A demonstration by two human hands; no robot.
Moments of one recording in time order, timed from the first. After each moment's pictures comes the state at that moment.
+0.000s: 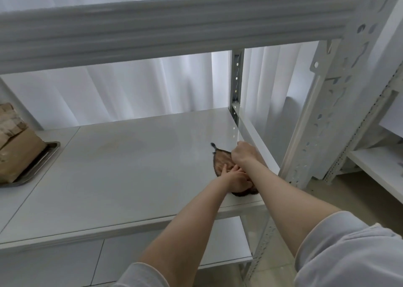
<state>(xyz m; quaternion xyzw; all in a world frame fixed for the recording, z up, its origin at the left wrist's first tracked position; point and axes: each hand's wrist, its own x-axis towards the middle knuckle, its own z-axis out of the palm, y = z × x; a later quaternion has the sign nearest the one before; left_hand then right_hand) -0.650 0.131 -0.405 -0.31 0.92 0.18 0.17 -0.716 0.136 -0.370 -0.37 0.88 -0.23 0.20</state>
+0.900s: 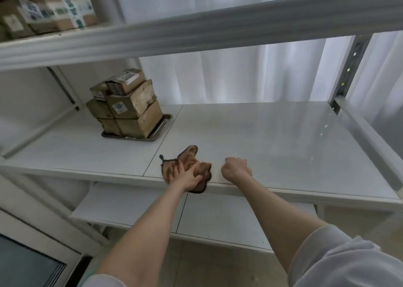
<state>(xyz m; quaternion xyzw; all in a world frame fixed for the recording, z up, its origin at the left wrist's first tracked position) -0.239 0.089 -0.418 -0.68 0.70 0.22 0.07 -0.400 0.120 -0.386 -0.57 0.77 -0.10 0.27</state>
